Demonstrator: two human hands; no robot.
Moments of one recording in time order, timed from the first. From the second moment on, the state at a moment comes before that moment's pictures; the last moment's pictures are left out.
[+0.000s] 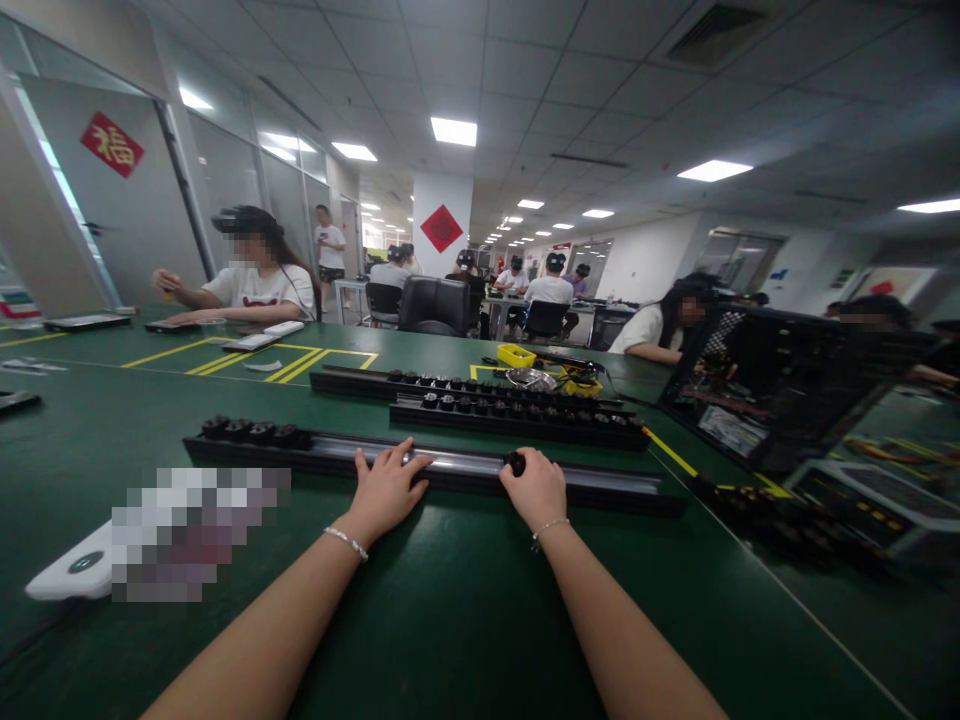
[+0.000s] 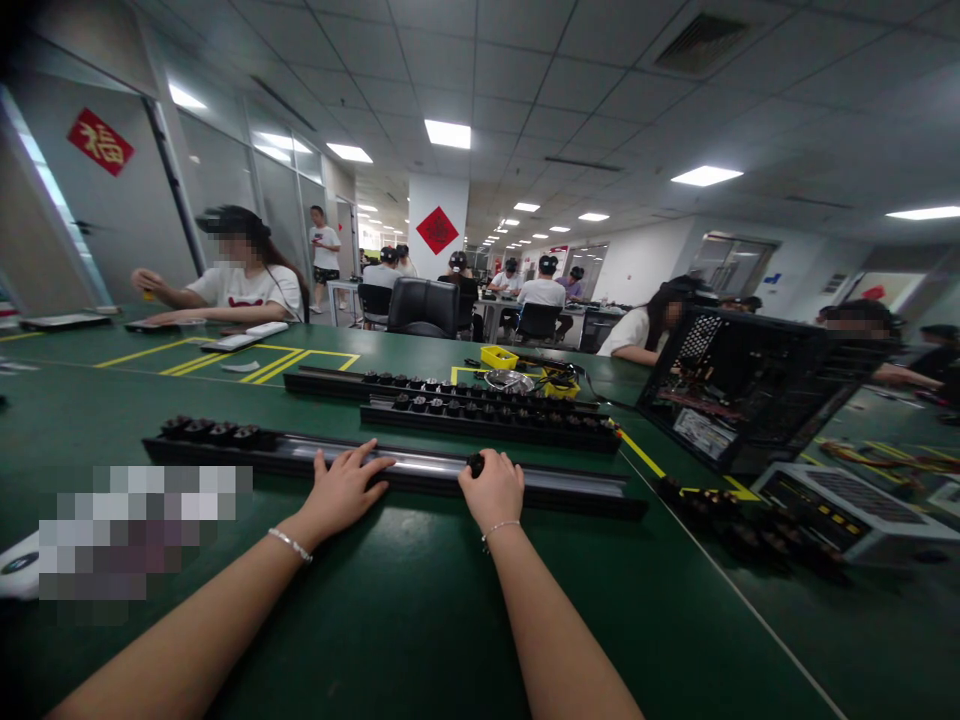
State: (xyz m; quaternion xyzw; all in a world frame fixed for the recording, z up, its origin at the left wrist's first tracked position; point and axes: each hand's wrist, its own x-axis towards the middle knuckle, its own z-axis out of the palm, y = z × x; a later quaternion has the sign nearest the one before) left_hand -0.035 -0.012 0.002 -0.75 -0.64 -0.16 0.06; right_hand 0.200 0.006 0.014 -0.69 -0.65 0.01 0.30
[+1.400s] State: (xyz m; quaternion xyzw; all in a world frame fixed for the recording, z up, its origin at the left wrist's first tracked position) left_hand -0.036 -0.010 -0.001 -0.75 -0.64 -0.16 0.06; right_hand 0.219 0.004 0.017 -0.71 -0.64 0.01 0.30
